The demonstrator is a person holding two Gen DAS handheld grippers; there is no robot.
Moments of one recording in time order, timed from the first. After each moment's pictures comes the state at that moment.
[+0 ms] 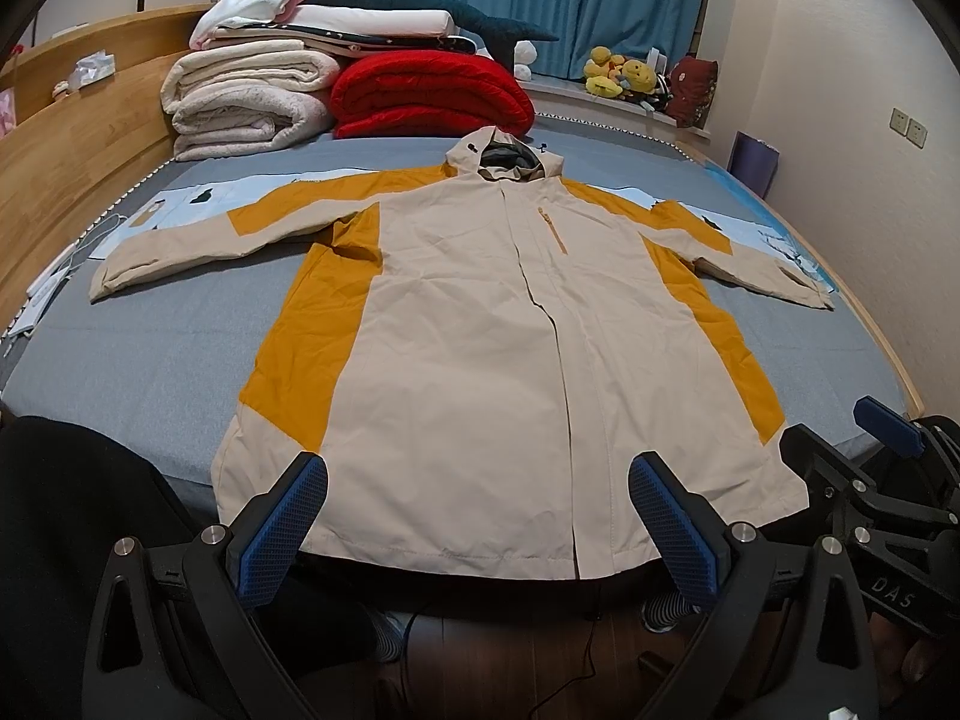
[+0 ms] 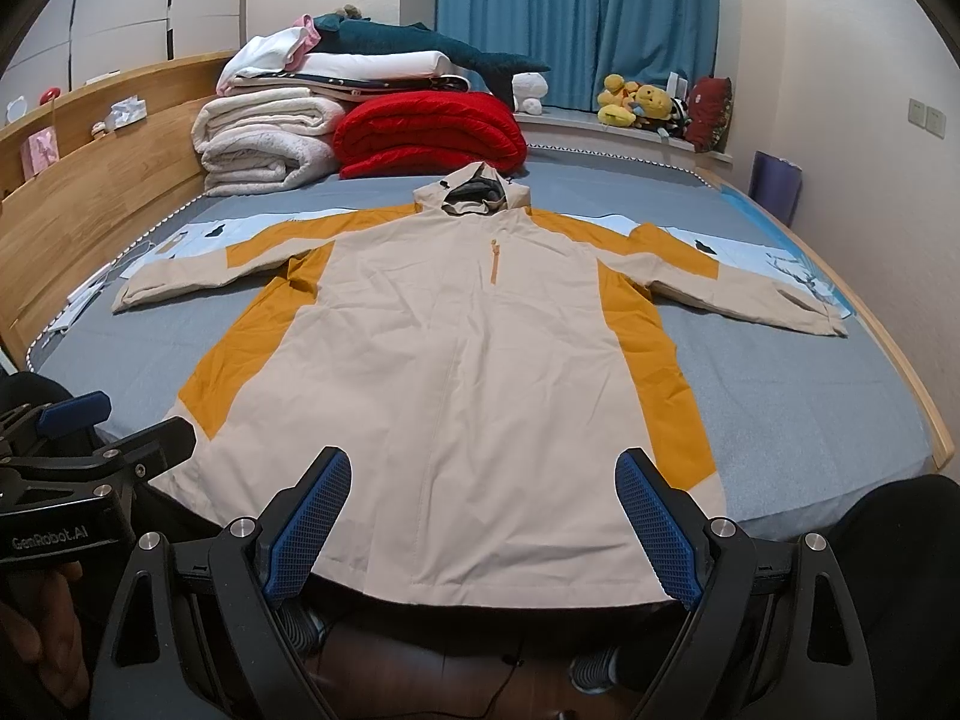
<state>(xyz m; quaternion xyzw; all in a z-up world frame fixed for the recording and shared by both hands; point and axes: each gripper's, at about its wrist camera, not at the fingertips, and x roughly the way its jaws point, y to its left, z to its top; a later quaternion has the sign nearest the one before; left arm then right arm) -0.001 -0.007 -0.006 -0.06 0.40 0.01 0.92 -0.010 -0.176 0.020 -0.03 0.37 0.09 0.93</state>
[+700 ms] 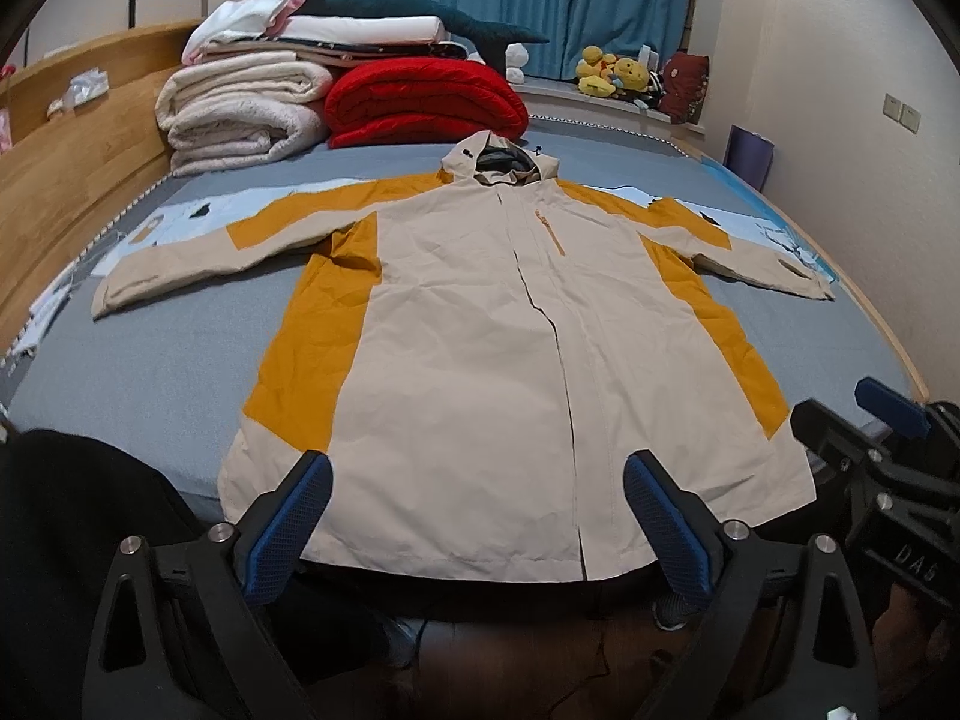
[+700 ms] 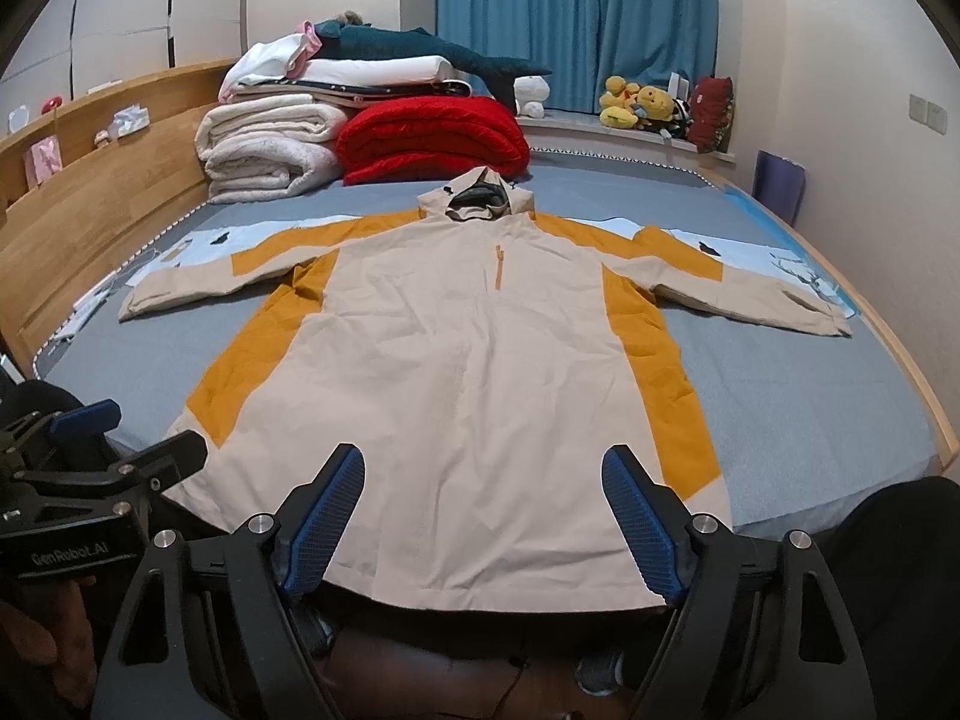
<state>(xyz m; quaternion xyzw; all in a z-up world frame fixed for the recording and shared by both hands) -0.003 -0.010 -0.004 -0.04 0.39 0.01 0.92 -0.015 -0.173 0.022 -0.02 0.36 0.09 0.93</state>
